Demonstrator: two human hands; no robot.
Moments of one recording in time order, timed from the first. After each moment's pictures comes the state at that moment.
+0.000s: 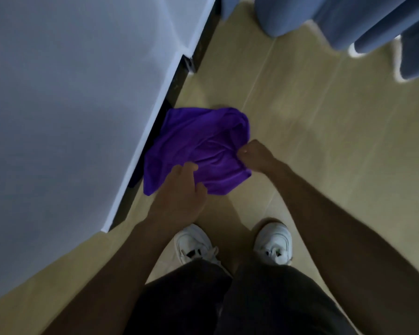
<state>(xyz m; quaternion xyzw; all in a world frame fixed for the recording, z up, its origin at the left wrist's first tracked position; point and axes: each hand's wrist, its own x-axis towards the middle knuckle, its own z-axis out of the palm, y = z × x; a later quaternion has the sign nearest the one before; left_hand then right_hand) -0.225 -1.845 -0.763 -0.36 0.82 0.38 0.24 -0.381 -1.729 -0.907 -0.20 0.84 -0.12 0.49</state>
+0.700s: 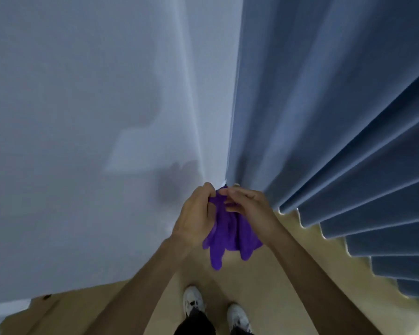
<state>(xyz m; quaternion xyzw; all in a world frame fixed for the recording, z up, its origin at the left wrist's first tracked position) -0.275 -1.833 -0.175 -0.28 0.86 0.42 -0.11 -0.380 -1.728 -0.170 -0.15 0.64 -0.60 0.45</state>
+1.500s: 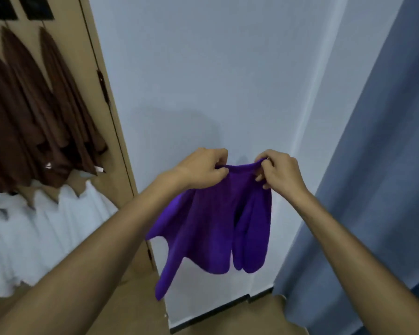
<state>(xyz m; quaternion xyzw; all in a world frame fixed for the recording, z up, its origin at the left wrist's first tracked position) -0.119 -1.832 0.159 -0.38 0.90 0.12 -0.19 -0.311 -1.783 0.132 -0.56 0.68 -0.46 0.16</state>
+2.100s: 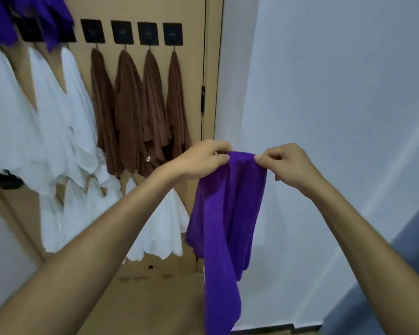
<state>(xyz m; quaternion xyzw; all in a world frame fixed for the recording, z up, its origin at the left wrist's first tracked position) 0.108 -1.809 0.206 -0.45 0.82 0.22 -0.28 -0.099 -1.793 0.200 -0.72 0.56 -0.37 0.18</state>
